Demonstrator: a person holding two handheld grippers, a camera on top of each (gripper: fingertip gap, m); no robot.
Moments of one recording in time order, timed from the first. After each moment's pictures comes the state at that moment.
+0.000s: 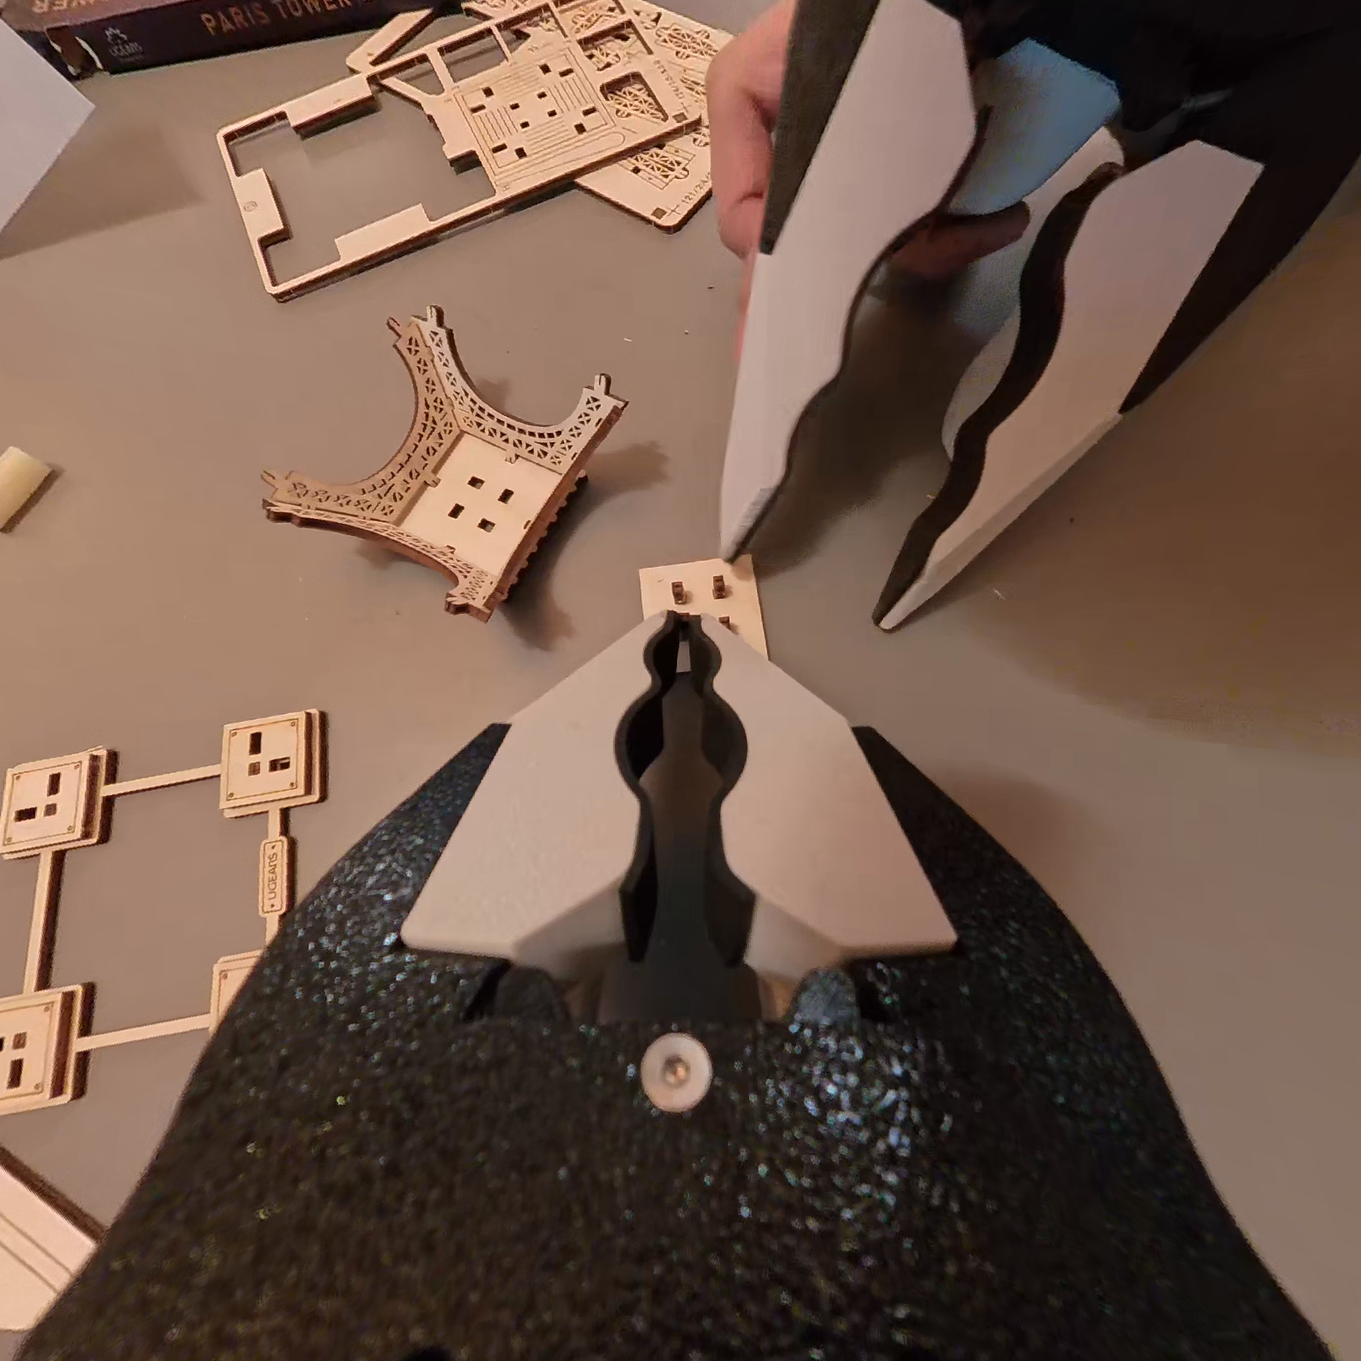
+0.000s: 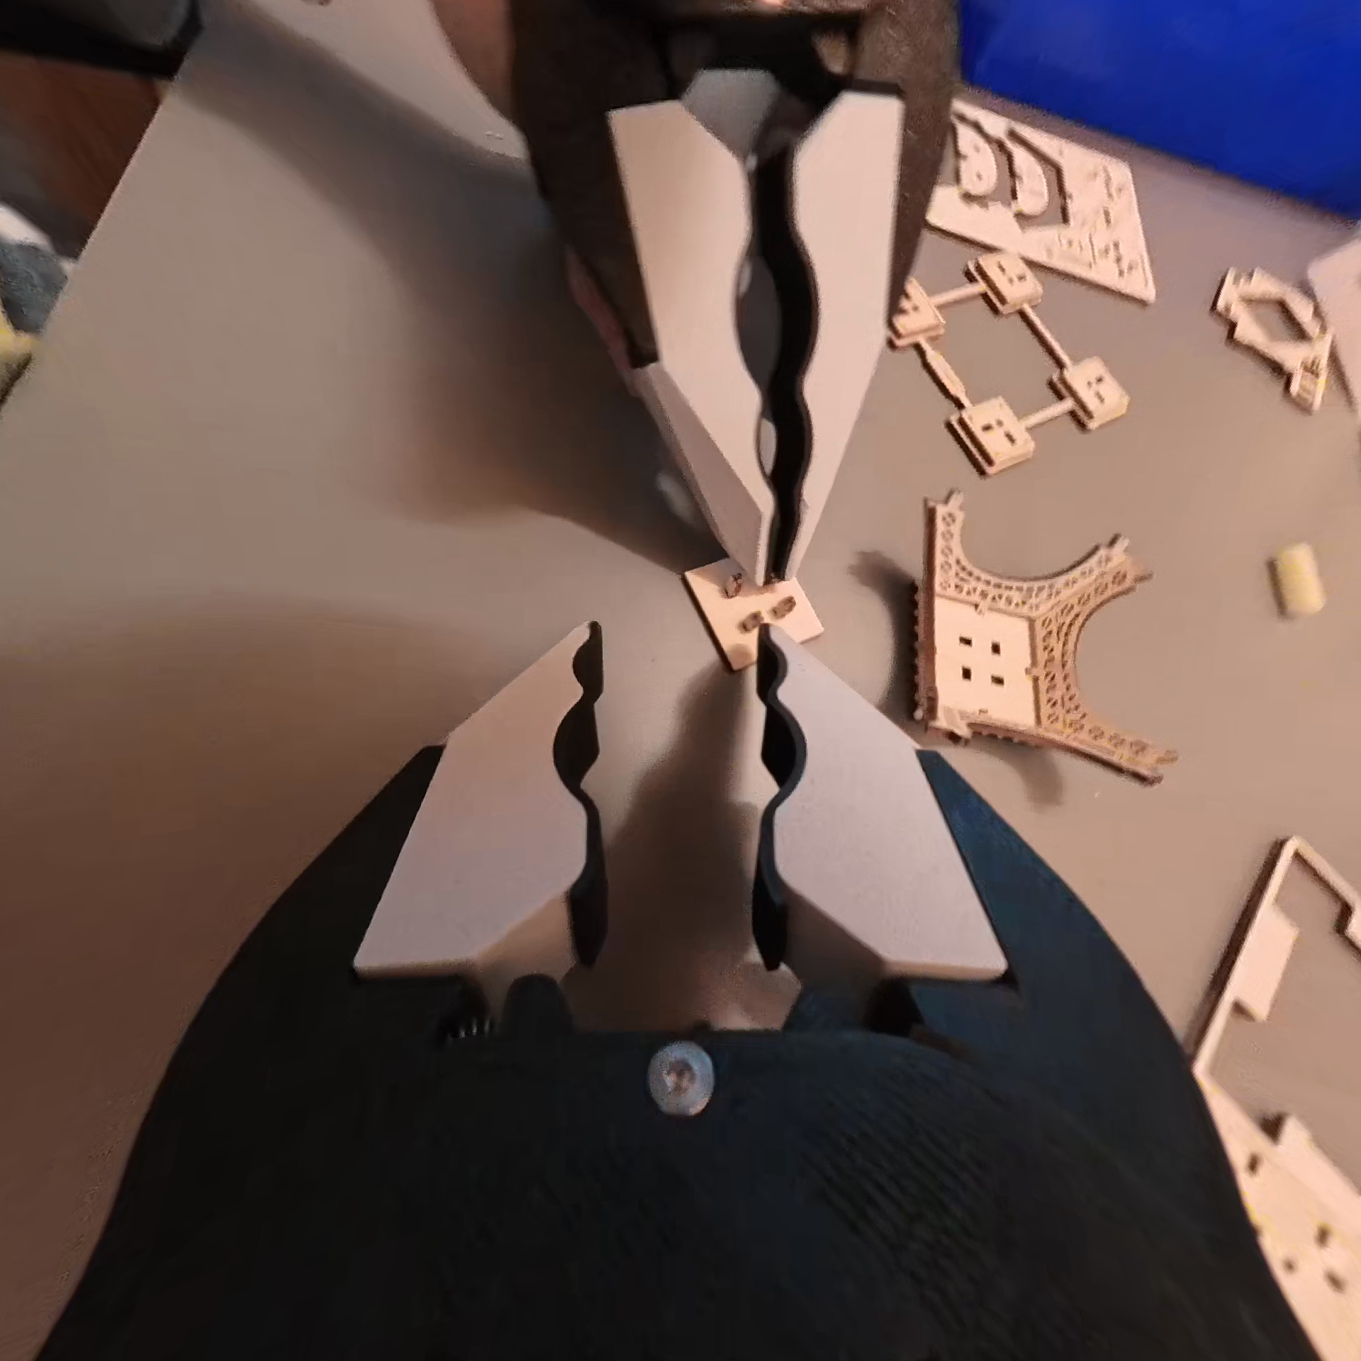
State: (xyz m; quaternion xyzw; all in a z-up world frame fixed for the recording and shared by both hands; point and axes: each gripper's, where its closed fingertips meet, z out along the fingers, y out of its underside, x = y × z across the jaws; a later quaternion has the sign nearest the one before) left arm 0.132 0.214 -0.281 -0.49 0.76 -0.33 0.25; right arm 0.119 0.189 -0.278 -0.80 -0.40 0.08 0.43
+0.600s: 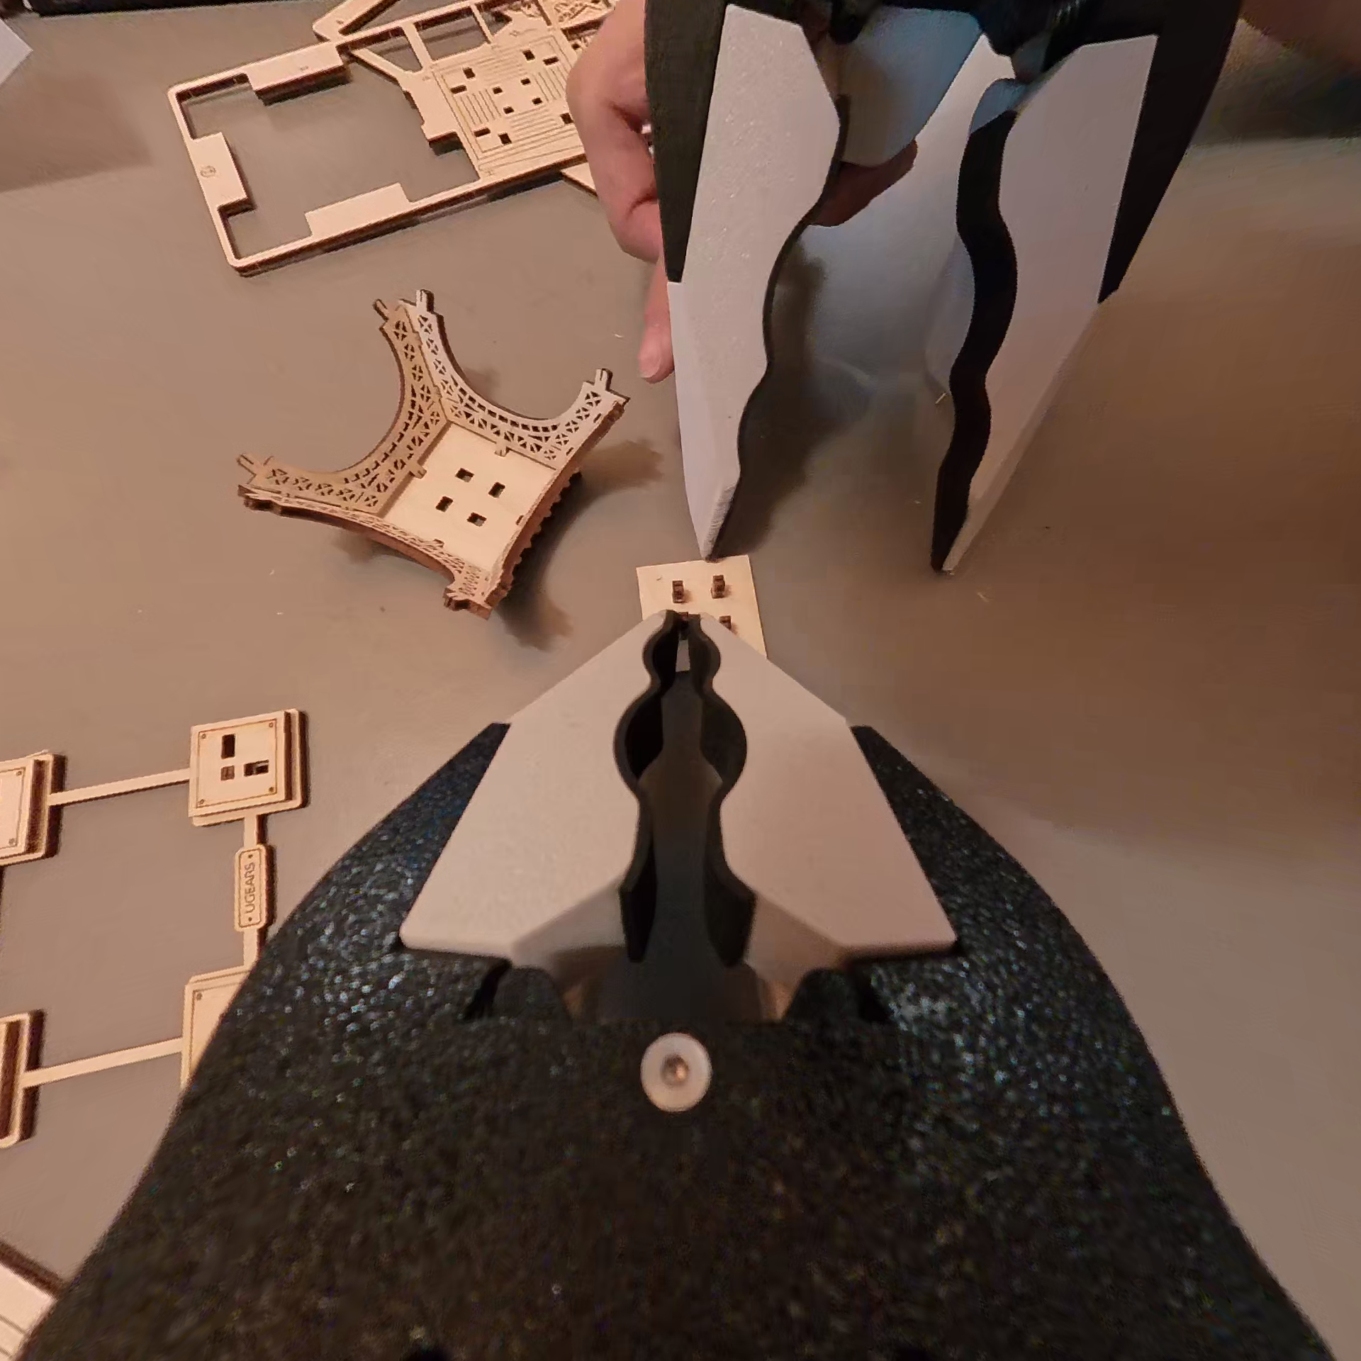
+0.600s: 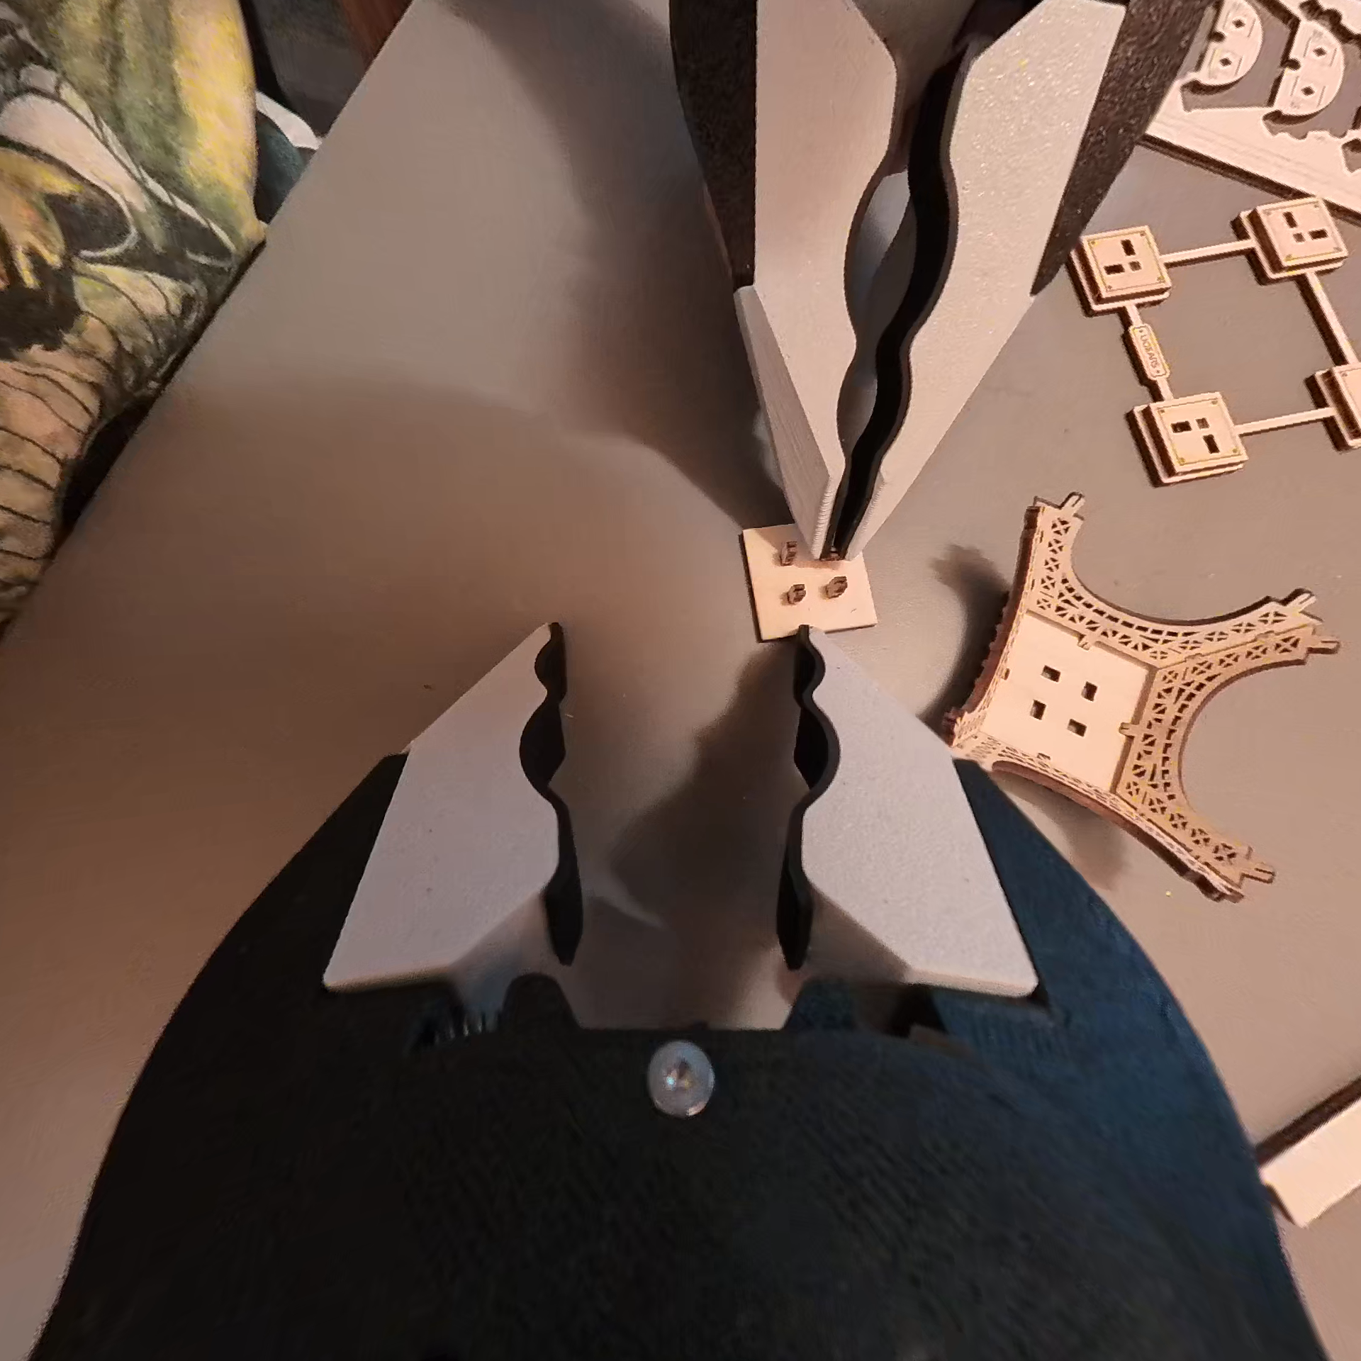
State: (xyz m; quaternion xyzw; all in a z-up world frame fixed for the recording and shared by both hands) left arm 0.132 0.214 -0.281 -0.50 0.76 -0.36 0.21; right arm 0.124 0.173 -0.283 -0.78 -0.50 0.20 0.32
